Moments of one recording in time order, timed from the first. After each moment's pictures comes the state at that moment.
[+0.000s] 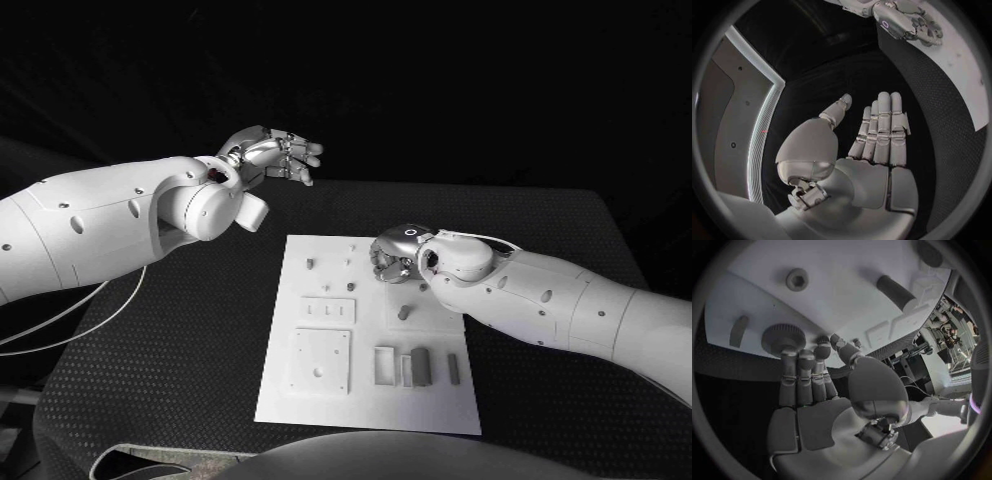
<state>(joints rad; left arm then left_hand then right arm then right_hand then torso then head) 1.35 -0.82 -0.11 1.37 -0.23 -0.22 0.18 1.02 -0.04 0.42 -0.29 0.08 0.75 0.19 0.41 0.49 0.91 0.14 0.49 0.23 1.06 0.04 0.53 0.81 0.06 1.01 -0.02 0.23 1.02 1.10 -0.43 -0.11 1.11 -1.77 -0.15 -0.12 1.01 -0.03 0.53 -0.29 0.05 0.83 0.14 0.24 0.54 1.20 0.02 0.88 0.93 1.18 -0.09 1.14 1.07 0.23 1.03 -0.02 1.07 1.31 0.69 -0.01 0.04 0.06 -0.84</state>
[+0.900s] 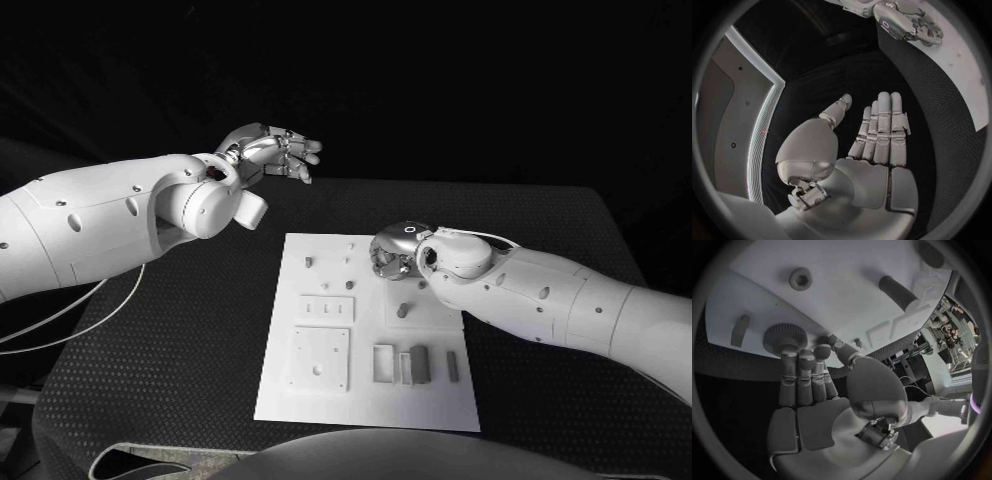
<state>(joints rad) 1.36 -0.82 -0.11 1.37 -0.23 -0.22 0.18 1.02 -0.04 0.42 -0.29 0.08 0.75 0.19 0.41 0.49 0.91 0.14 0.49 0.23 1.06 0.04 0.54 0.81 0.06 1.01 -0.02 0.22 1.02 1.10 -0.42 -0.11 1.11 -1.78 -0.15 -0.12 1.05 0.00 0.54 -0.29 0.05 0.89 0.11 0.26 0.56 1.21 0.01 0.88 0.94 1.18 -0.09 1.14 1.08 0.23 1.02 -0.02 1.07 1.31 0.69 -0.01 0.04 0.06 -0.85</state>
